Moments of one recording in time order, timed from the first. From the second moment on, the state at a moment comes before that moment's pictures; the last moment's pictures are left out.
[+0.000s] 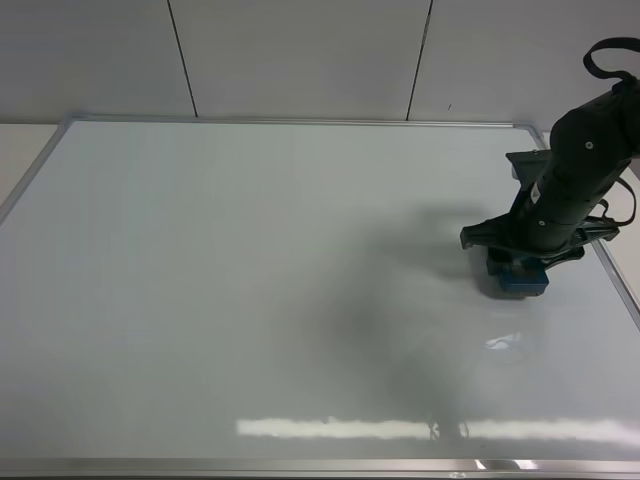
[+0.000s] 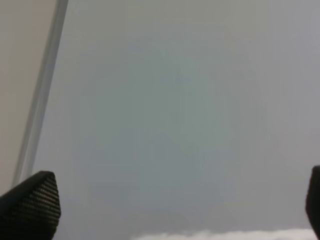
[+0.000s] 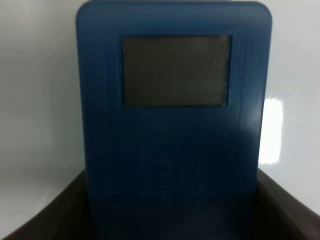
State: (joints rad) left arm 0.09 0.00 -0.50 -0.14 1.06 0.10; right arm 0.26 1.75 -0.83 -0.27 0.57 0.45
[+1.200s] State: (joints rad) left arm 0.09 0.00 -0.50 -0.14 1.06 0.10; right arm 0.26 1.60 -0.83 -0.31 0.61 0.44
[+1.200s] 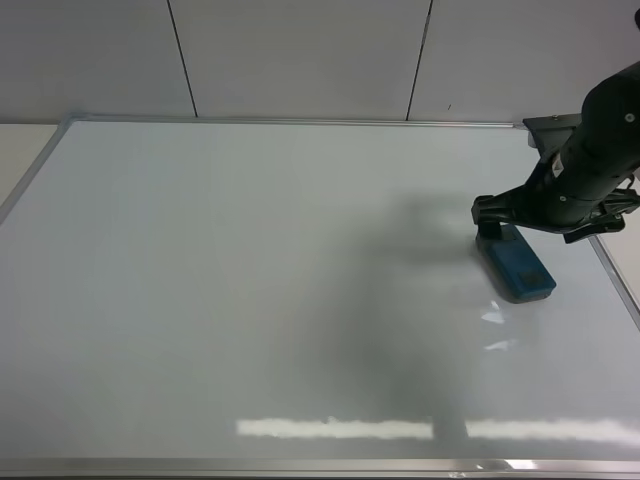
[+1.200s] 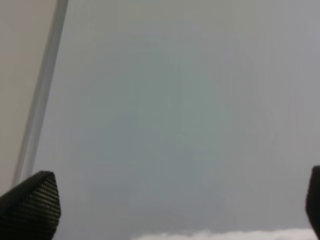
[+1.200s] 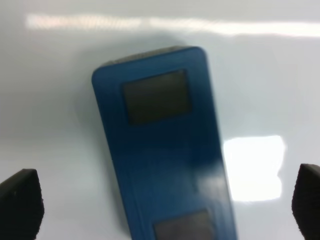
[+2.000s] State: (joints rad) left arm 0.09 0.00 -0.50 -0.14 1.06 0.10; right arm 0.22 1.18 -0.89 -0.35 0.87 0.39
